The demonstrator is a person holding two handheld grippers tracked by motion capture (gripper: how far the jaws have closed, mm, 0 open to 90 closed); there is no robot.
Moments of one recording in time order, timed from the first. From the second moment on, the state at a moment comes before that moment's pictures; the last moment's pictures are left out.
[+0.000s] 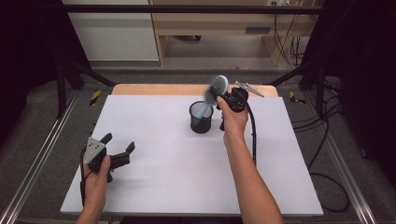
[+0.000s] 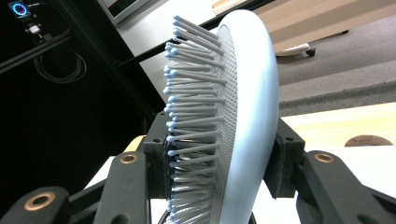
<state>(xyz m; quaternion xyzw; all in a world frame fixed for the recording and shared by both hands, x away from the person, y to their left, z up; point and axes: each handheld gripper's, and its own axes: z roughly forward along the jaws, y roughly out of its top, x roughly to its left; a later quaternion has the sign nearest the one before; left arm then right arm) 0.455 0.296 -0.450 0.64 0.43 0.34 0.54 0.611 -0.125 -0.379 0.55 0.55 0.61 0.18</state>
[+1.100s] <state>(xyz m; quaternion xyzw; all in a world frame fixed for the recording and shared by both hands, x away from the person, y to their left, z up) 0.455 0.296 -0.451 0.64 0.43 0.34 0.54 0.613 -0.134 -0.398 0.57 0.53 0.61 0.15</state>
